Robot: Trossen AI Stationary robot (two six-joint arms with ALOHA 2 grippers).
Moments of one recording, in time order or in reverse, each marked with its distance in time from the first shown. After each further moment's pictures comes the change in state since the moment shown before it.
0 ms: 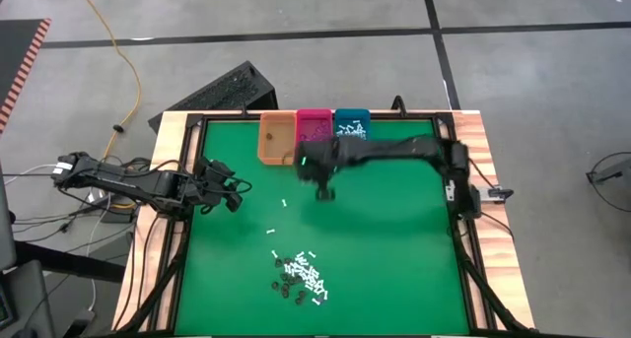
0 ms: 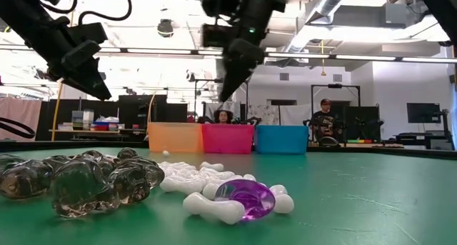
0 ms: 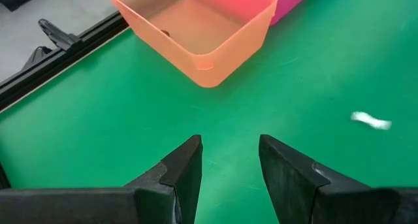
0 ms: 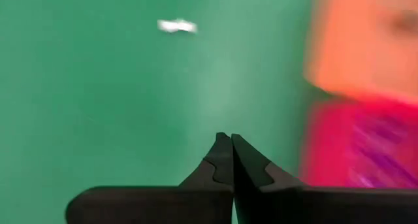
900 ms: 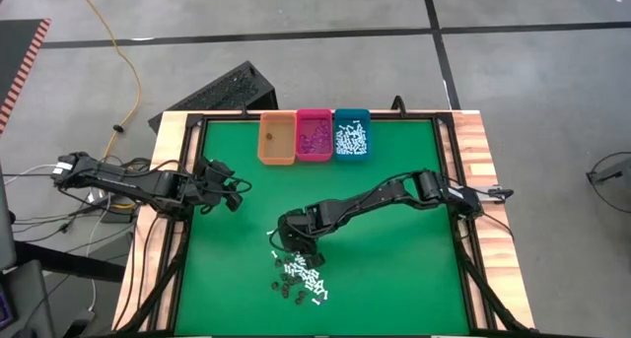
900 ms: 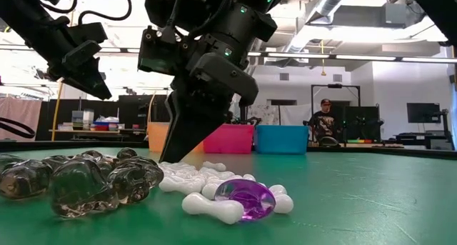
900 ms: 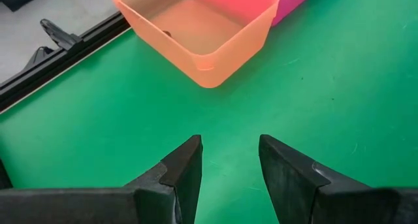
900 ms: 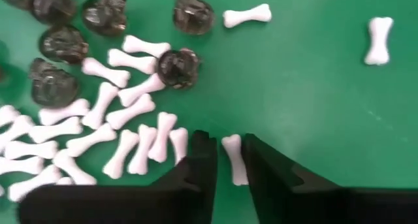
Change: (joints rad) left arm 0.000 0.000 0.000 0.000 -0.006 0.000; right arm 0.275 0.263 0.003 0.258 -0.158 0.092
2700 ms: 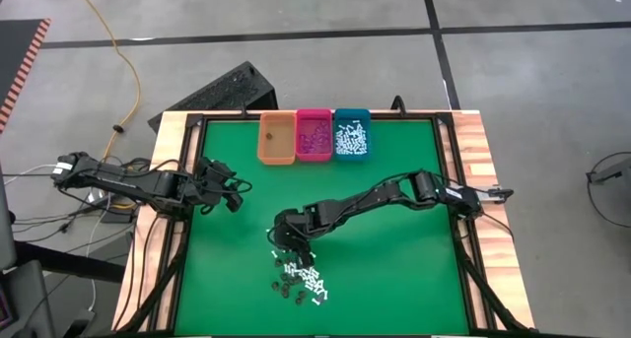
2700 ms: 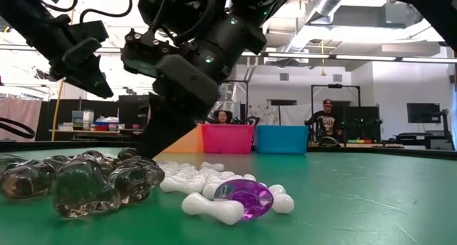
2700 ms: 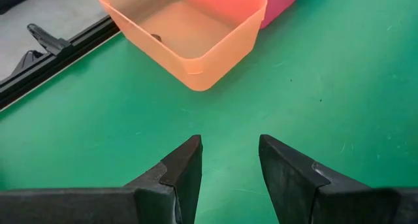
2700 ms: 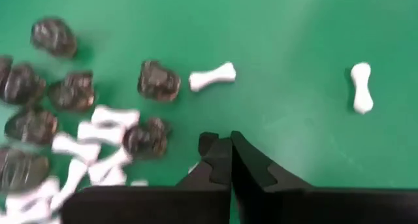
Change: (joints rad) left arm 0.000 0.000 0.002 0.026 0.021 0.023; right arm -0.008 0.042 0.001 0.162 -0.007 0.119
